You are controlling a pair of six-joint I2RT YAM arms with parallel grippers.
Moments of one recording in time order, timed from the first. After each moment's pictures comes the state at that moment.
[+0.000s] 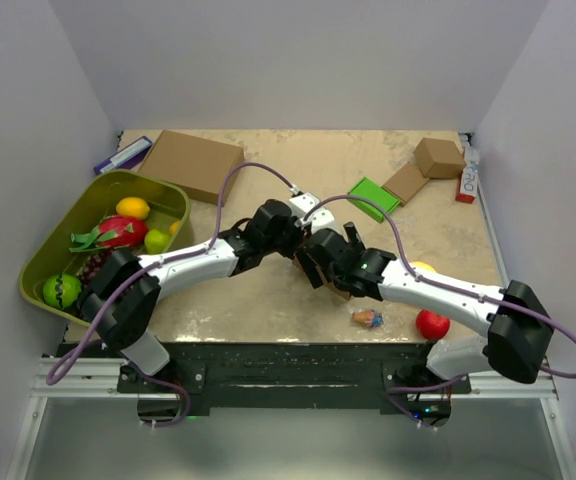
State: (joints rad) left arm -0.79 1.62 1.00 0.02 -0.03 -0.06; right arm 0.95 1.35 0.94 -0.49 0.55 0.25
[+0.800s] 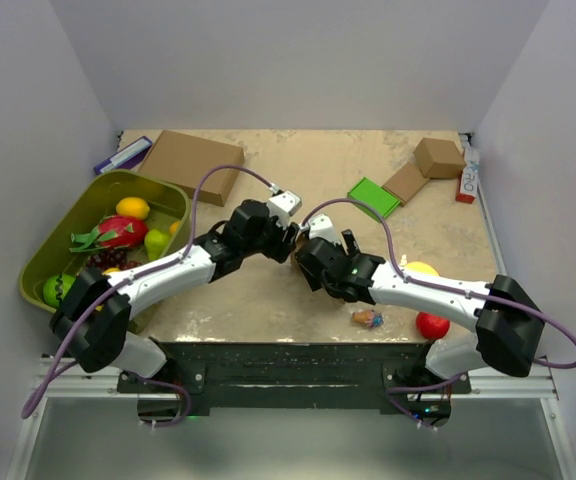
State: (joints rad) left arm -0.74 1.46 0.91 -0.02 0.02 -0.07; right arm 0.99 1.41 0.92 -0.49 0.66 0.36
